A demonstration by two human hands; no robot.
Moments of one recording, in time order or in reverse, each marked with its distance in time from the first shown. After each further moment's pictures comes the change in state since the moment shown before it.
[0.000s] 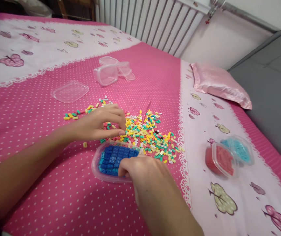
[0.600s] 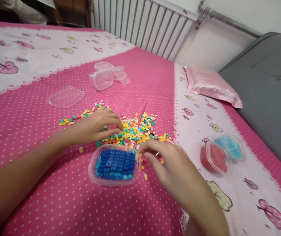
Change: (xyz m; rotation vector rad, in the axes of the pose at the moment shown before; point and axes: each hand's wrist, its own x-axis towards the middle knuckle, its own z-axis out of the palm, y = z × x) left_hand -0.004 -0.010 0.003 0.209 -0.080 -0.124; right_hand -0.010 0.035 -0.031 0.137 0.280 0.071
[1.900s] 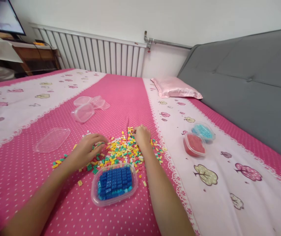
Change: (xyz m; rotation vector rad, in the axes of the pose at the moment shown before) left_hand -0.002 -0.042 0.000 0.028 0.059 -0.168; right_hand 0.142 0.085 0.051 -0.311 0.413 0.449
